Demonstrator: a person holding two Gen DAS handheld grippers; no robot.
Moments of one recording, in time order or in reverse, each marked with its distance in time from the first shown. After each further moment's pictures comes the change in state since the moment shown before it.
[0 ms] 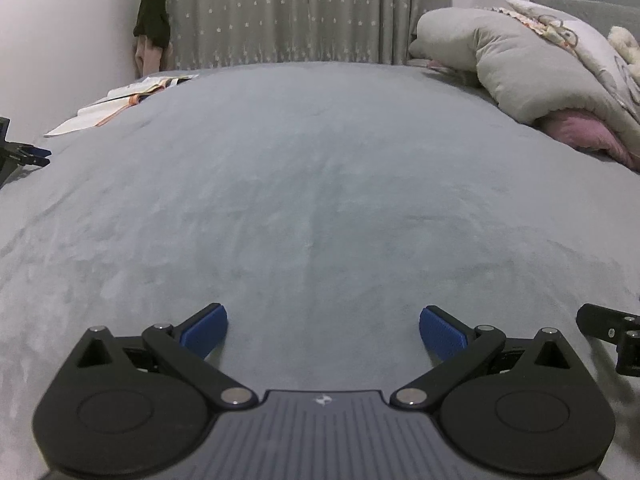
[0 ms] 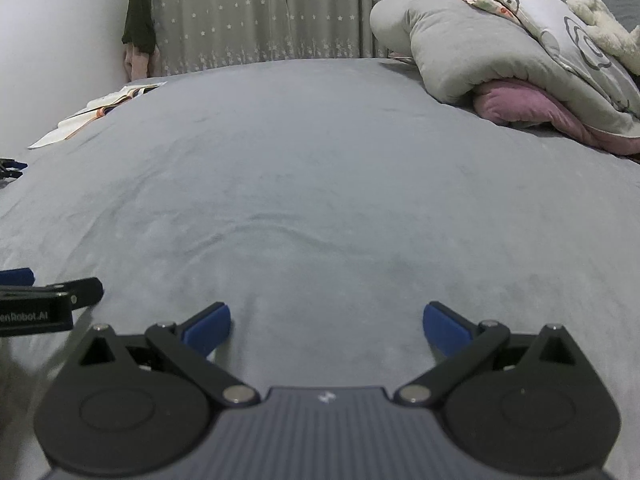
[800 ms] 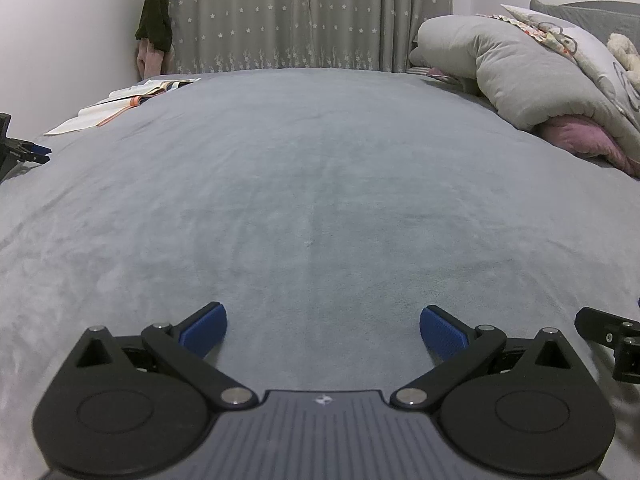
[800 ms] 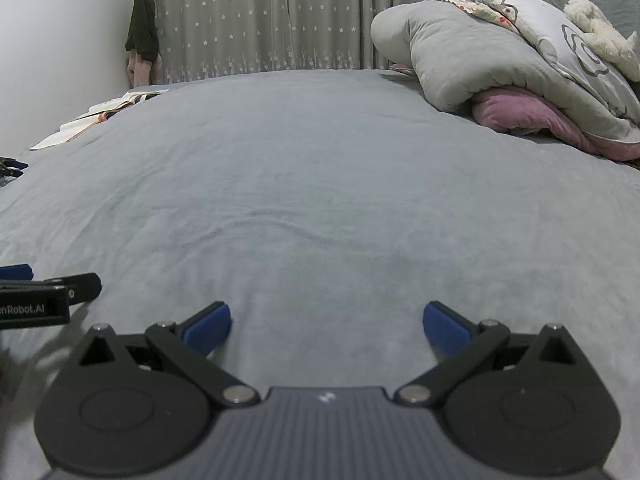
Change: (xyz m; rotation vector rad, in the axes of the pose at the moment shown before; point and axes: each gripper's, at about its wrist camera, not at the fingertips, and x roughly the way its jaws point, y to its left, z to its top) left arm 0.001 0.004 -0.005 -0.012 -0.022 -0.009; right arm 0.001 0.003 -0.008 -0.004 -0.037 -0.005
